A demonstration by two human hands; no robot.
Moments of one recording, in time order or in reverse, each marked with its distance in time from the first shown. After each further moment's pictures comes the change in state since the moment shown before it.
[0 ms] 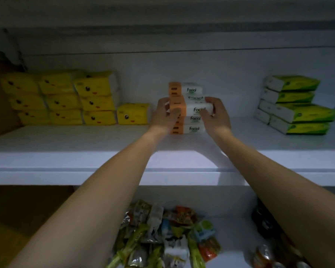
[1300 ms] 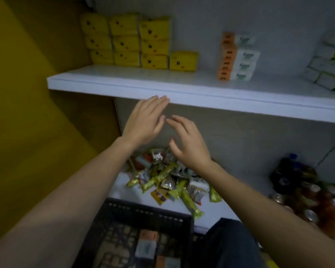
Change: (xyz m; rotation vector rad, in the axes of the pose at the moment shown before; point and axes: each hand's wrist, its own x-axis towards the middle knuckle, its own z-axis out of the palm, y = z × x) left_hand -0.214 -0.087 -0.175 0.952 -0.077 0.425; right_hand -0.275 -0.024 0.080 -0.316 -0.443 -0.636
